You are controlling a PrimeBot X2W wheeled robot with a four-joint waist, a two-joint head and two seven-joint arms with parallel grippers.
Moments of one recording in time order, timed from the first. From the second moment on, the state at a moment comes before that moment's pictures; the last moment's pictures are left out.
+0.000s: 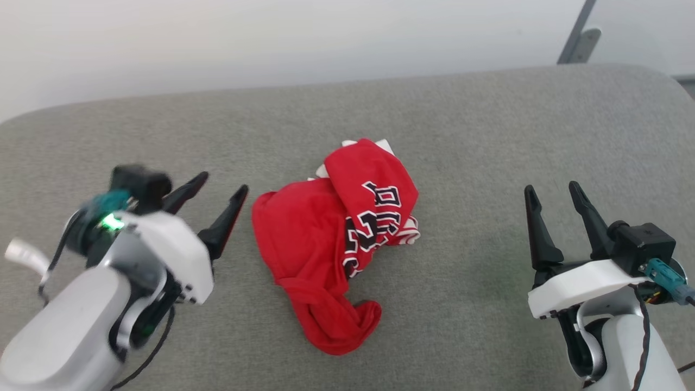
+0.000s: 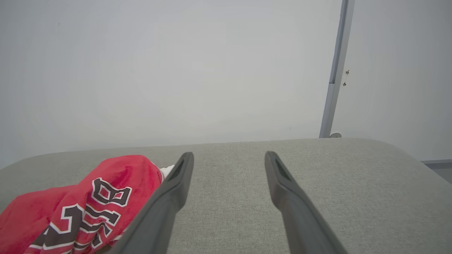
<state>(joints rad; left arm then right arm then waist) -0.57 0.66 -0.73 0.18 -0.85 0.04 0.11 -0.22 -0.07 -0.01 0.20 0.20 0.13 -0.15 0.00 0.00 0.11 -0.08</state>
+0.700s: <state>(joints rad) -0.05 0.72 -0.40 0.03 -0.85 0.19 -0.26 -0.15 -0.09 -0.03 0.18 0.20 0.13 -0.13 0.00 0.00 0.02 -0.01</state>
